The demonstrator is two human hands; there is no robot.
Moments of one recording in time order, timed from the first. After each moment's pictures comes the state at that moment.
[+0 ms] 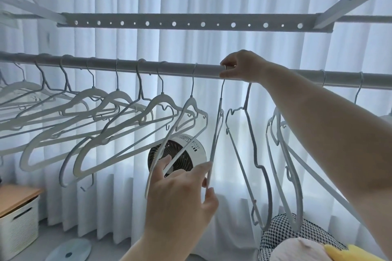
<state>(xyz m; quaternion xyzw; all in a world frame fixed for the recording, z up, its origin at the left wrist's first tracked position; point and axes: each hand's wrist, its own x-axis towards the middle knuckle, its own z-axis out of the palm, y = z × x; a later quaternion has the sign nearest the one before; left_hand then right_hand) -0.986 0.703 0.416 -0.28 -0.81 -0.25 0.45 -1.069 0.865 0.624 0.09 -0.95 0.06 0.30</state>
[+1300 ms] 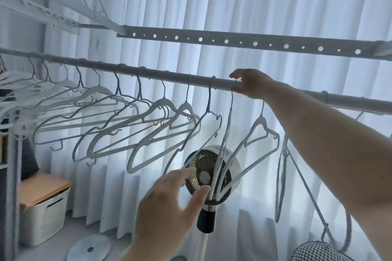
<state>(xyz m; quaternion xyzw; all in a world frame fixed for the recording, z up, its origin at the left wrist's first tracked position) -1.011 0.548 0.401 -0.20 -0.76 -0.44 0.44 -1.104 0.717 0.625 0.07 -0.95 -0.01 0.29</state>
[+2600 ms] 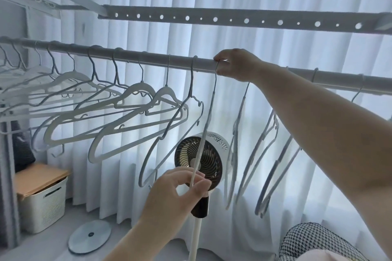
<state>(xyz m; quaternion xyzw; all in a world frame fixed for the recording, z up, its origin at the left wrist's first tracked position) -1.019 0.599 0.406 -0.22 -0.75 -0.59 0.20 -1.111 0.744 0.620 0.14 -0.95 0.02 0.29</state>
